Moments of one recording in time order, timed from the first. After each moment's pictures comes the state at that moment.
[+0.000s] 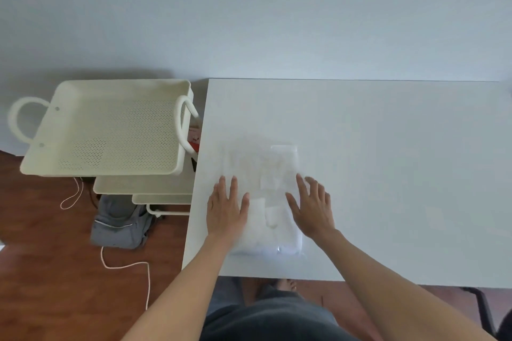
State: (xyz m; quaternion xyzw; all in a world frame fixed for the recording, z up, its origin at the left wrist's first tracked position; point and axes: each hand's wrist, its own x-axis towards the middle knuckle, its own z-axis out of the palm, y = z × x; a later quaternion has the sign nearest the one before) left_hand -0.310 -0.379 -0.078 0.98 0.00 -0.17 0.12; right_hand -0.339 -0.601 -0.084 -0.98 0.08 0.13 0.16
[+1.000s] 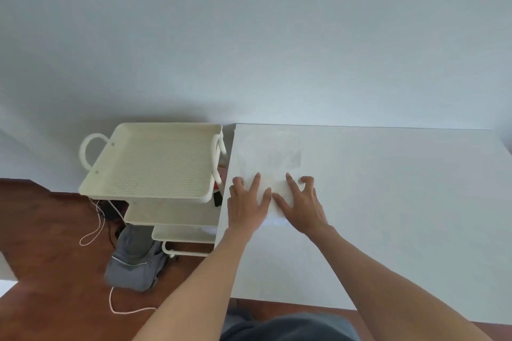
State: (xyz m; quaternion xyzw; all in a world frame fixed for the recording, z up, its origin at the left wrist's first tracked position) left_hand -0.277 -0.375 0.009 0.97 -0.02 0.00 0.23; right_hand -0.297 -0.539 0.000 -0.95 0.06 0.04 0.31
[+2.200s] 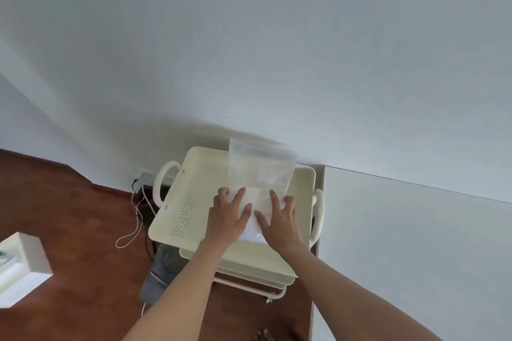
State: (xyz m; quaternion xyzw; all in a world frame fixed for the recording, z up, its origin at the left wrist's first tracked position) left_hand -0.090 -0.062 -0.004 0.98 0.01 -0.04 0.19; right_hand -0.098 -0.222 -0.001 -0.94 0.02 0.11 0.33
